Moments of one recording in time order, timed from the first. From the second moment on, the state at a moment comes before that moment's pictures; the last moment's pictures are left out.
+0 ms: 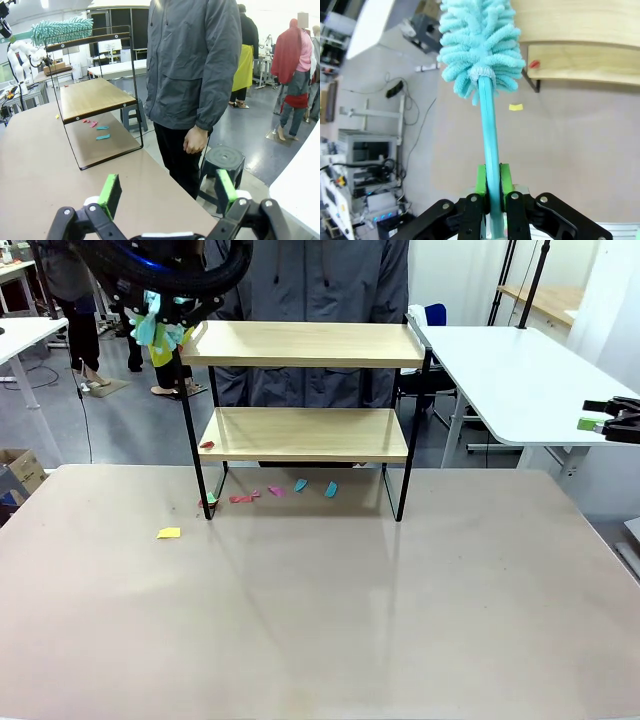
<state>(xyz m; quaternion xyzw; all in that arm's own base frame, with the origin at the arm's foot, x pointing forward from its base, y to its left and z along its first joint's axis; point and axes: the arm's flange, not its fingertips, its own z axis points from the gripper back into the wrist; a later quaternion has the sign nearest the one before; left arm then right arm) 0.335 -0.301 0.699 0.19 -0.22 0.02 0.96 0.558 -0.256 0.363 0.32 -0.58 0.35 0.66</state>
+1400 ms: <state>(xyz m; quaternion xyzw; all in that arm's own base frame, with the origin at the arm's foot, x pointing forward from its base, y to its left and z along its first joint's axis) 0.204 -0.187 0.699 -0.03 -0.02 -0.49 0.87 0.558 -0.256 0.363 0.32 -0.58 0.35 0.66</state>
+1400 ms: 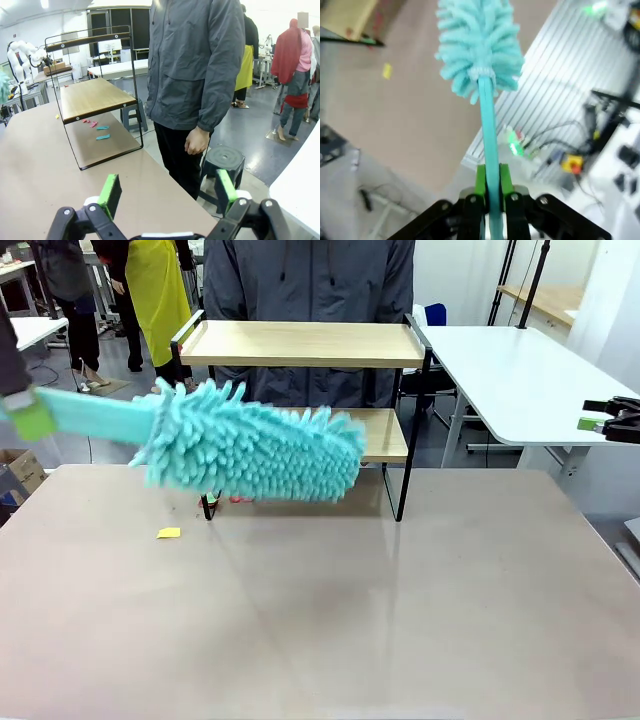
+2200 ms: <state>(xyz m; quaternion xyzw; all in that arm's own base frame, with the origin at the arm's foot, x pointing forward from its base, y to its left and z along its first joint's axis) 0.238 -0.162 0.602 0.02 0.09 -0.61 0.79 0.558 -0.256 0.363 0.32 -0.58 0.35 0.66</state>
